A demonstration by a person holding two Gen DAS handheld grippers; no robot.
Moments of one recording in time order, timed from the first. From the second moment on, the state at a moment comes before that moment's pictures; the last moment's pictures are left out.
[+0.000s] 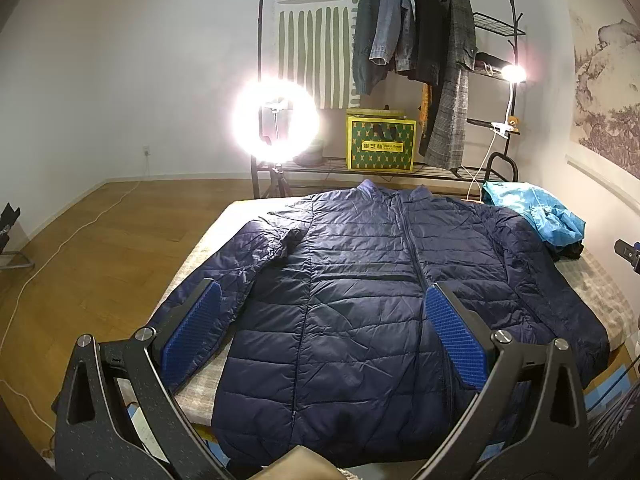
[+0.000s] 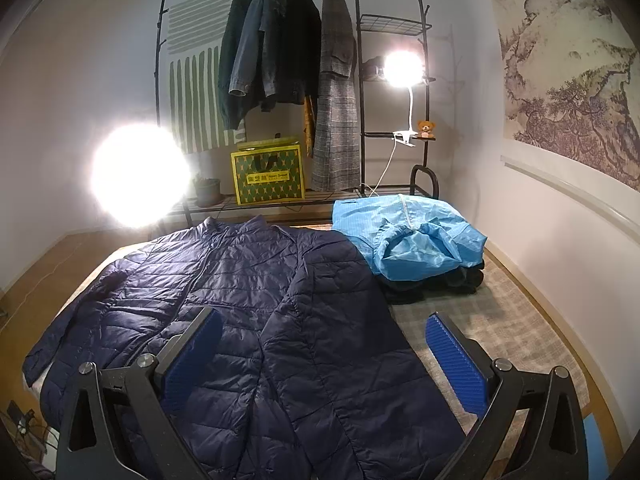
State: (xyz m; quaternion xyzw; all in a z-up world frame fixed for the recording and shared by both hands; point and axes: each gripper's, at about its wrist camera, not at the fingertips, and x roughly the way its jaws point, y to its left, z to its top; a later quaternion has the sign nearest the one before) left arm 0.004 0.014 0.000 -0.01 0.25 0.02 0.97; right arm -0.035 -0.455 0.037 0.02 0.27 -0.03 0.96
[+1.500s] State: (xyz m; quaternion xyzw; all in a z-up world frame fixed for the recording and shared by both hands) left arm 0.002 0.017 0.001 -0.01 0.25 0.02 0.97; right arm -0.035 -0.453 0.037 0.02 0.26 -0.03 0.96
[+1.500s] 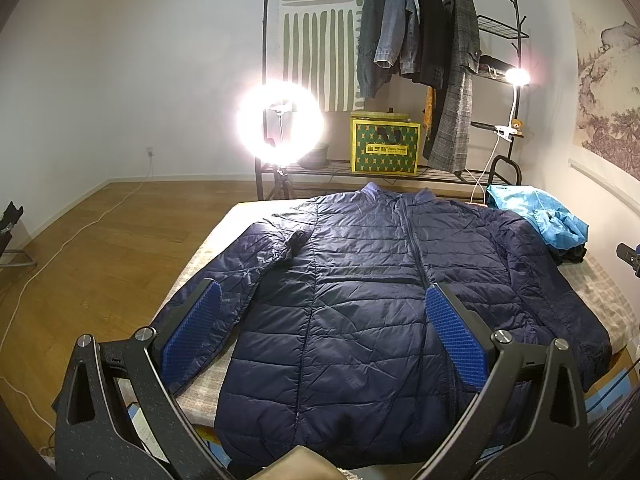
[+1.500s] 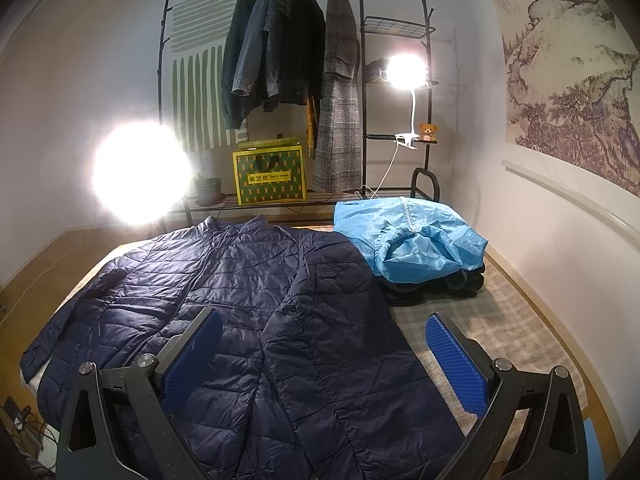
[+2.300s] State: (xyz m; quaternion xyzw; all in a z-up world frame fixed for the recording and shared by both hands) left arm 0.002 0.030 -0.004 -0.01 0.25 0.03 0.97; right arm -0.032 -0.446 0.038 0.02 0.26 -0.03 0.96
